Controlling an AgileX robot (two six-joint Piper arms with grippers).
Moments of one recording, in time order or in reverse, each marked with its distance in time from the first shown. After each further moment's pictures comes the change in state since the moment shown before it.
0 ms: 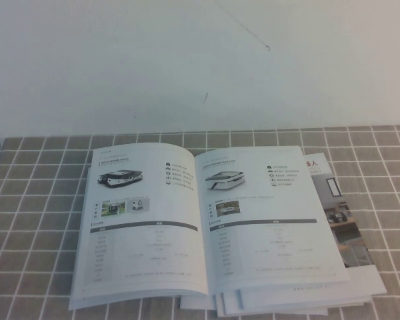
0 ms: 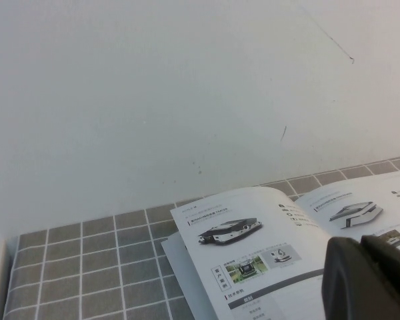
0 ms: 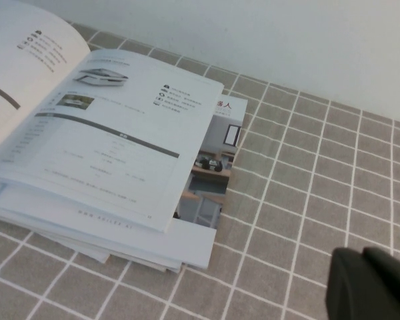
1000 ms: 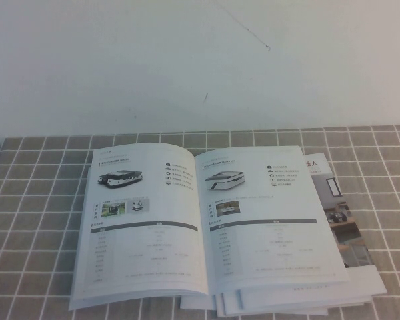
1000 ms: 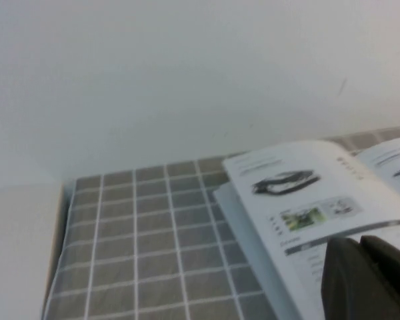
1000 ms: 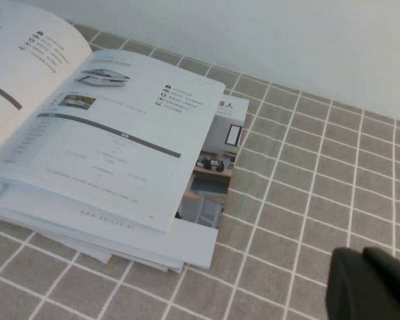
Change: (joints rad) right arm 0.000 0.000 0.000 0.004 0.000 0.000; left arm 0.059 -0.013 0.049 0.124 0.037 -0.089
